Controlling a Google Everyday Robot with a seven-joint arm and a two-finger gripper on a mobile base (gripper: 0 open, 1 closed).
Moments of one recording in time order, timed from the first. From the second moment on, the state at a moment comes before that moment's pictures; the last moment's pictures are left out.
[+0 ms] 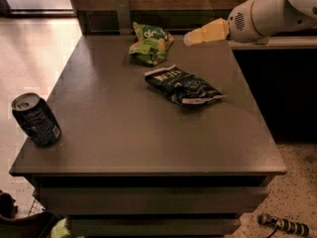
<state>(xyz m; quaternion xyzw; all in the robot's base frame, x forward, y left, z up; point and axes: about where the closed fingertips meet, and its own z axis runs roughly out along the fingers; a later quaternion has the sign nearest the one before) 0.672 -0.160 0.945 -0.19 0.88 0.18 0.40</state>
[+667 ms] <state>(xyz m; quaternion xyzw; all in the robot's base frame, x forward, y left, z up) 0.754 -0.119 0.925 -0.14 0.89 0.15 0.40</state>
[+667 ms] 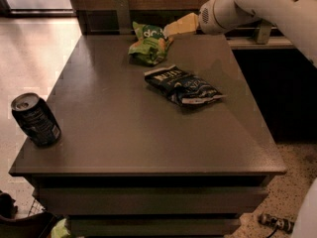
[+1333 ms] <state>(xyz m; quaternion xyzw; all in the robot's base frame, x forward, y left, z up) 0.844 -0.054 0.898 -0.06 0.90 0.13 0.41</state>
